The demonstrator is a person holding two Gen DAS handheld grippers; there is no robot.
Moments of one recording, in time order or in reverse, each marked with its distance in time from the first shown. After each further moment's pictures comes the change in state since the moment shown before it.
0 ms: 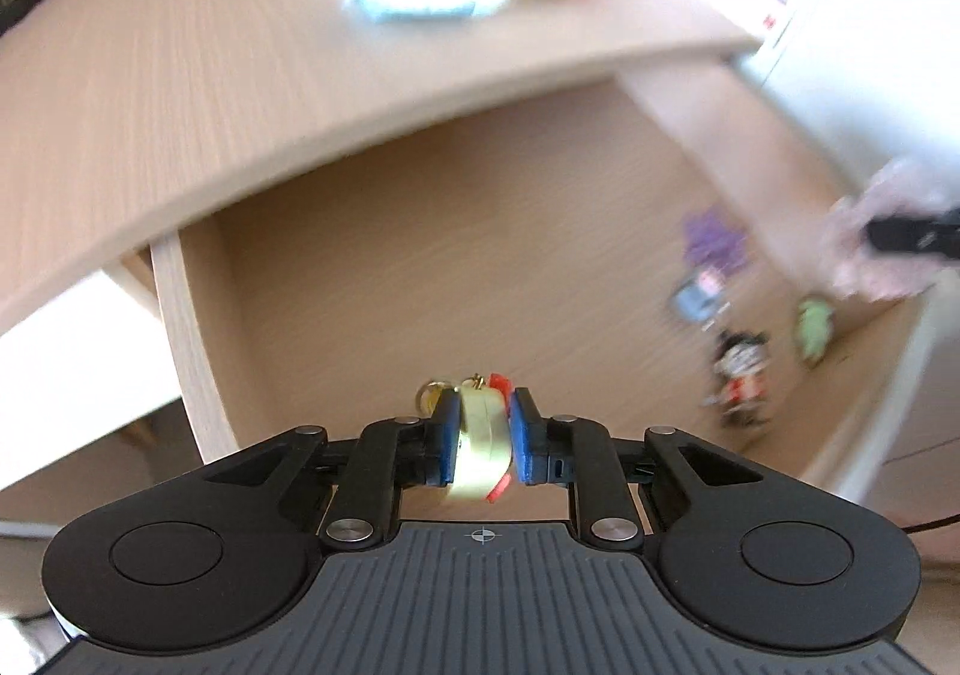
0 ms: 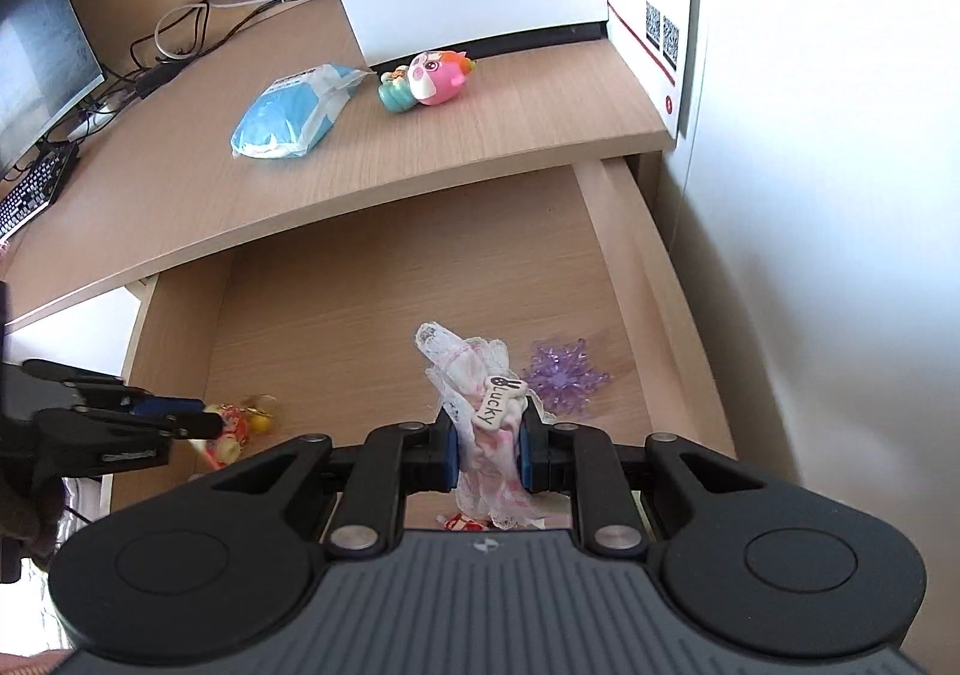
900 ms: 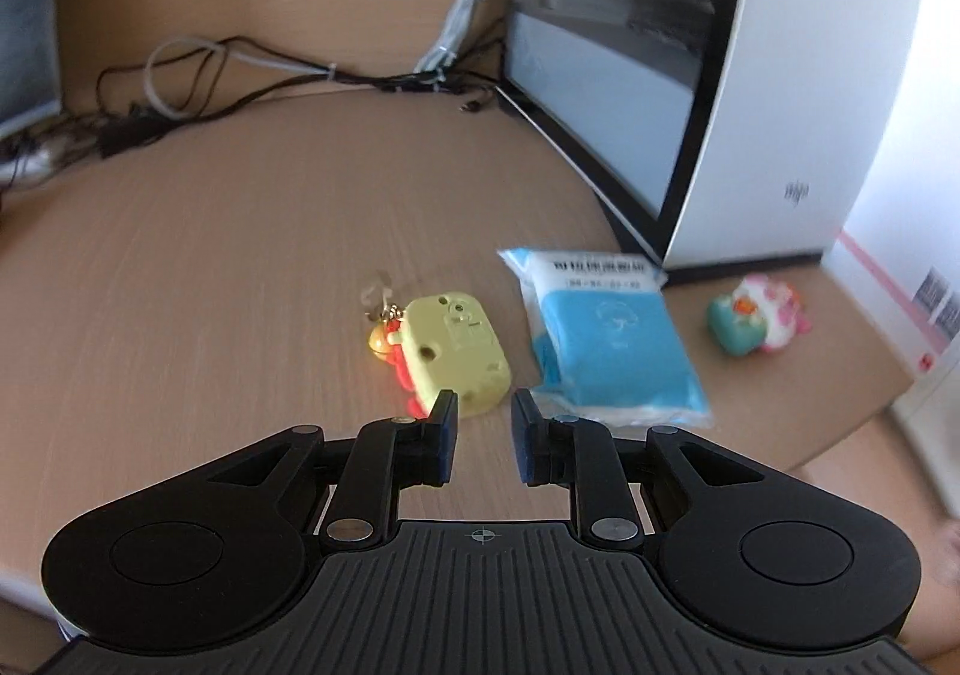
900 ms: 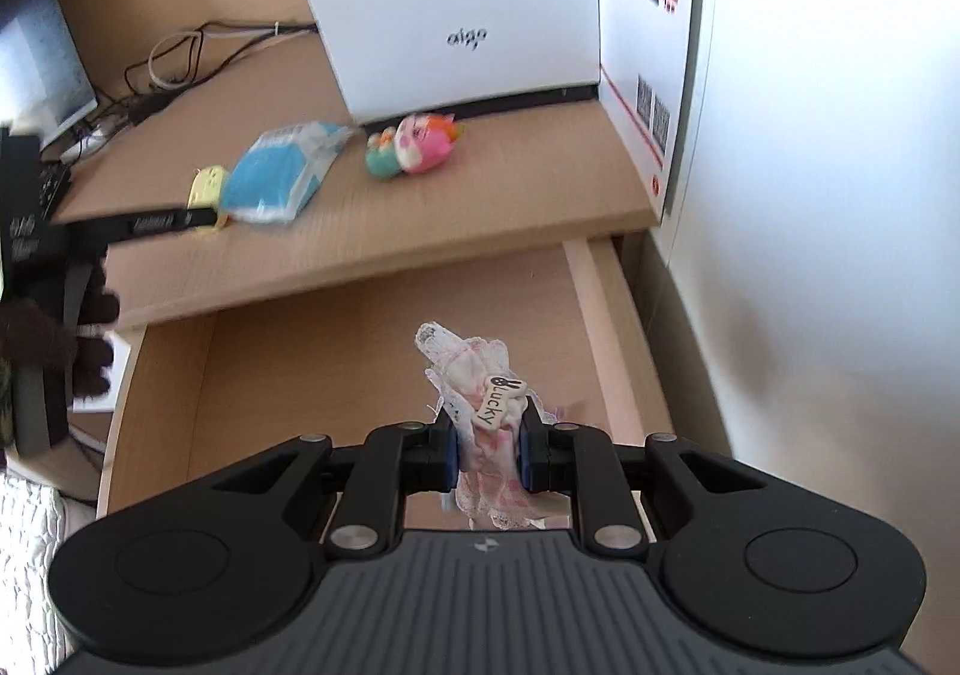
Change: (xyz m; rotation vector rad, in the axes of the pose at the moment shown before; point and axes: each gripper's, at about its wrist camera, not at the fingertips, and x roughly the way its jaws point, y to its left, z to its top) left arm 0.007 0.036 0.129 -0.226 -0.394 0.207; right arm -0.005 -0.006 0.048 -0.010 -0.073 -0.005
